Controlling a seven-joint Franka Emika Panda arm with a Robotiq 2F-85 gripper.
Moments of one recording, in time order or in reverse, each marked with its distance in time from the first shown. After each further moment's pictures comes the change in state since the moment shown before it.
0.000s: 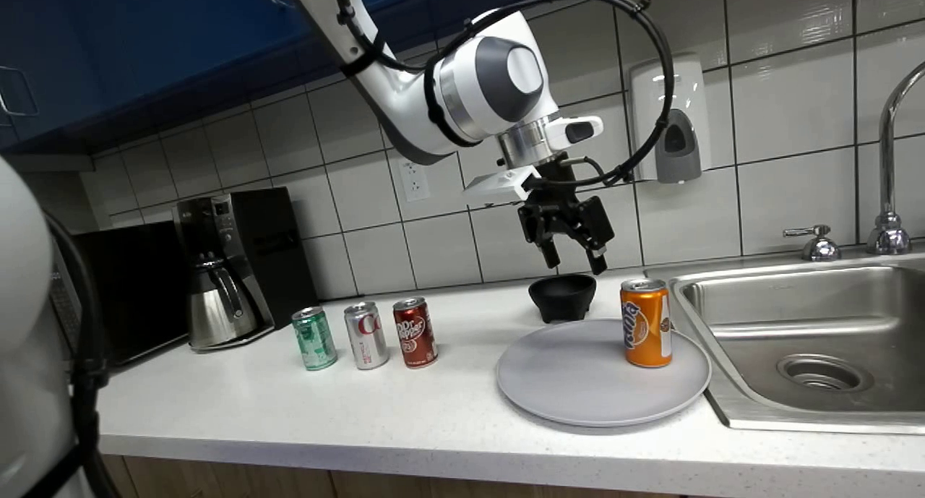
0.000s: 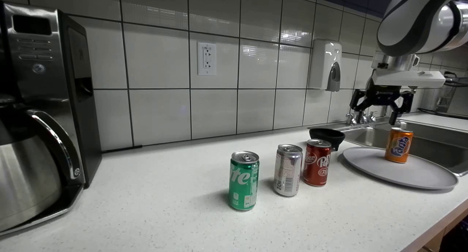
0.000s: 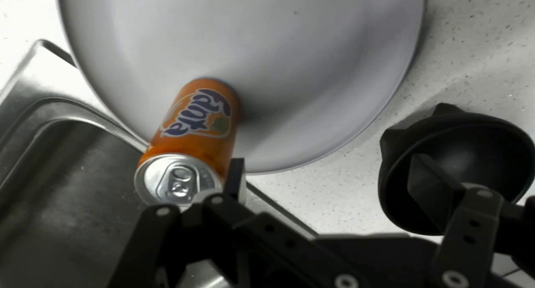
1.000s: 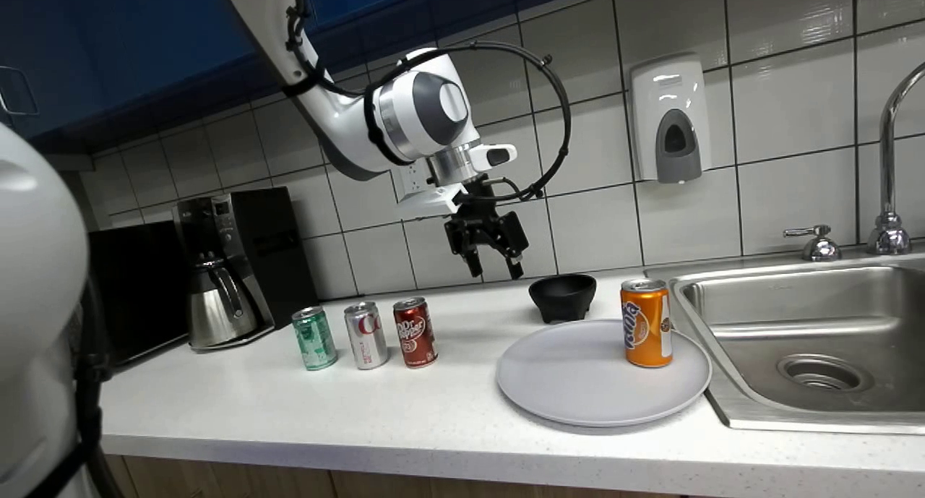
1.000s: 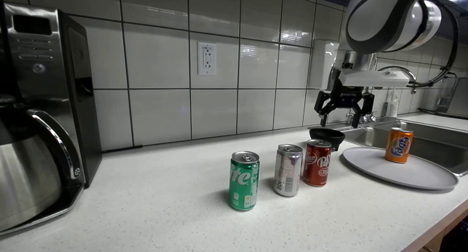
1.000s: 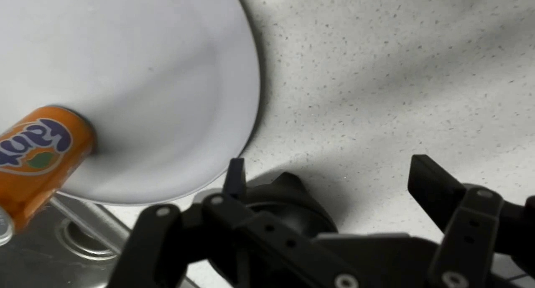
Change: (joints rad) arm 0.098 -0.002 0.140 -0.010 0.000 -0.018 0.001
